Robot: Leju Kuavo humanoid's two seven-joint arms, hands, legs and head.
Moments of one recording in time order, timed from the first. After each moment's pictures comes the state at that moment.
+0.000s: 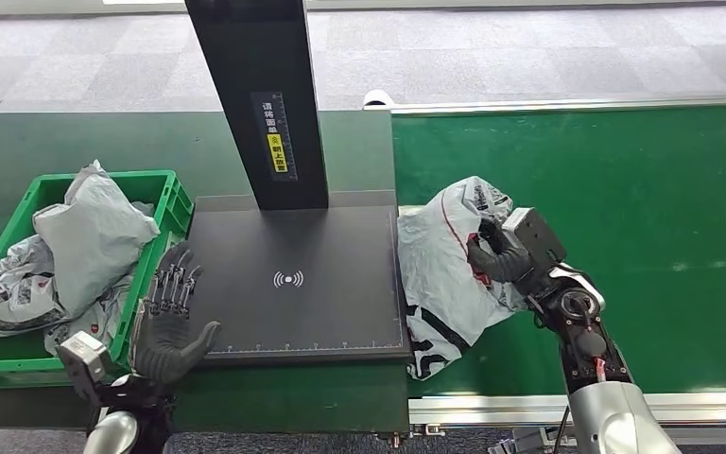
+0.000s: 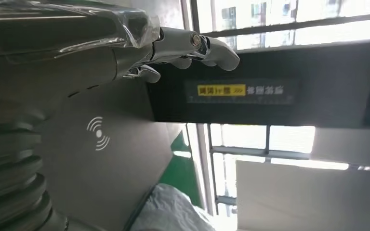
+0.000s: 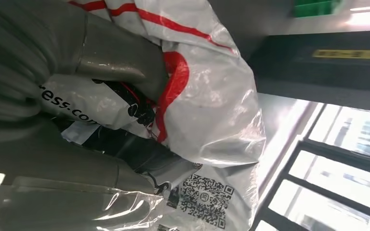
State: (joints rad) left arm 0.02 -0.07 -0.04 -1.42 0.00 -0.20 -0.63; right arm -0.58 -0.06 0.03 -0.79 0.21 0.55 -0.60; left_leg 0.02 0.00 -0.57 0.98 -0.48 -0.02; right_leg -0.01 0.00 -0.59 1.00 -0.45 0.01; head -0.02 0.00
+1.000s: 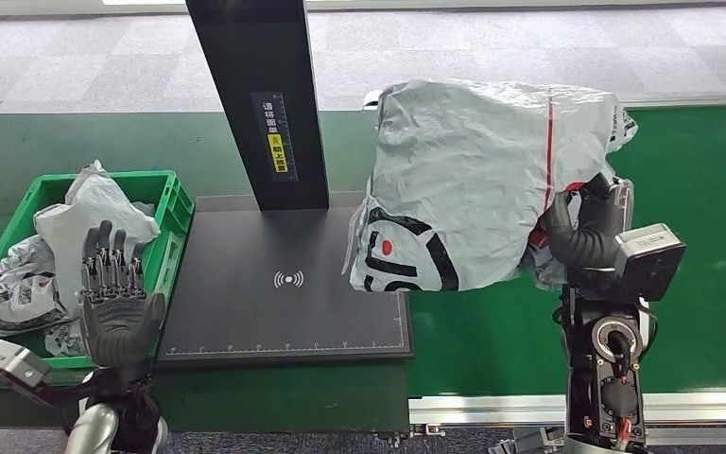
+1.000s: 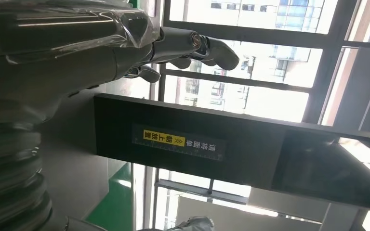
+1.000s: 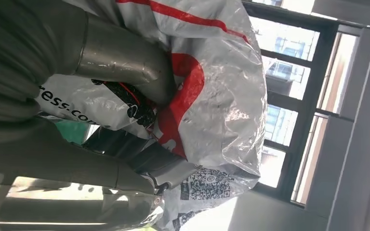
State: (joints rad) left arm 0.00 -0.15 0.04 -1.52 0.12 -0.13 -0.67; right arm -0.37 0.05 -0.03 -1.43 0.12 0.06 -0.62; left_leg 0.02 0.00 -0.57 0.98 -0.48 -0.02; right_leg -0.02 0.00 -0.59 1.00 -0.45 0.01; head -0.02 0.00
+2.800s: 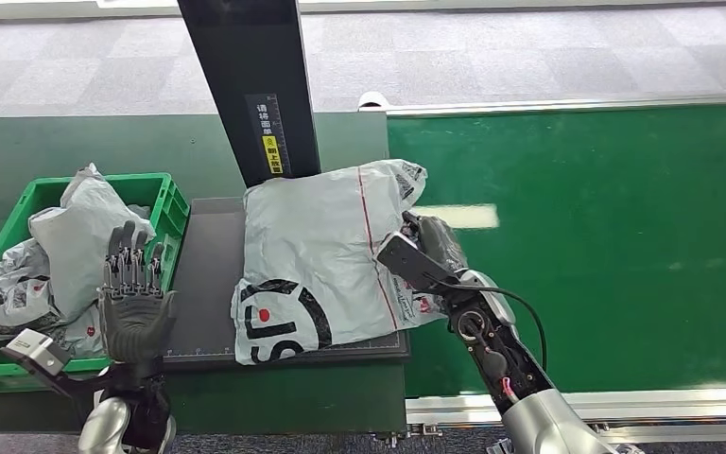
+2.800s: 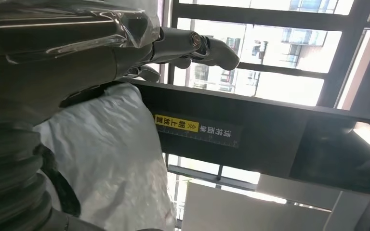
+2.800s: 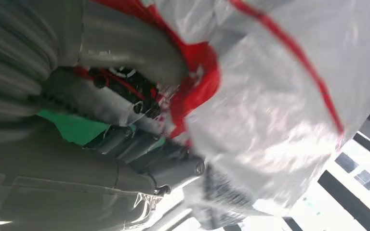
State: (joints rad) left arm -0.03 -0.12 0.00 -1.44 0.14 -0.14 -0.67; right arm -0.58 0.07 0.43 -0.75 0.50 -0.13 -0.44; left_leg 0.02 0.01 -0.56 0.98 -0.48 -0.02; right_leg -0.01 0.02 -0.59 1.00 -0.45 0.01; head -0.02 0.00
